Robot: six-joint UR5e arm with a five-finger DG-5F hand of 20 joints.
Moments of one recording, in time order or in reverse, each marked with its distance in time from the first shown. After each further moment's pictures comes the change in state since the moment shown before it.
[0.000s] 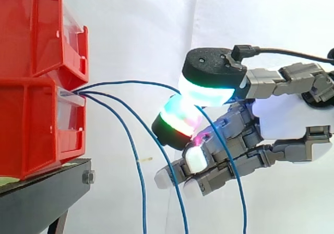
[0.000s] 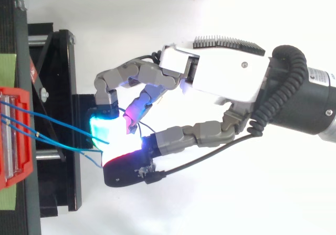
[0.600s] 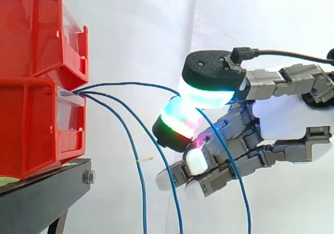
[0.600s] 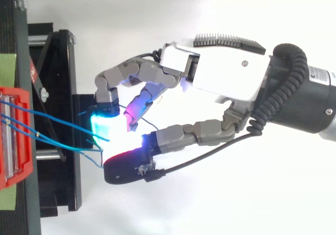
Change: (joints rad) arm -0.001 0.000 0.000 -0.003 0.002 -0.010
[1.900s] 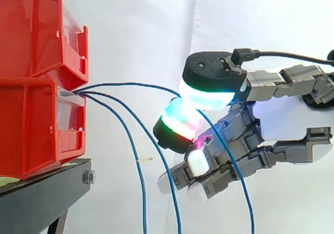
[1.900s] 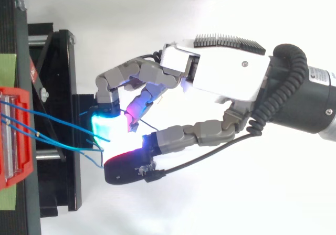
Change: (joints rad) arm 0.000 0.000 -0.002 -0.001 0.000 0.000
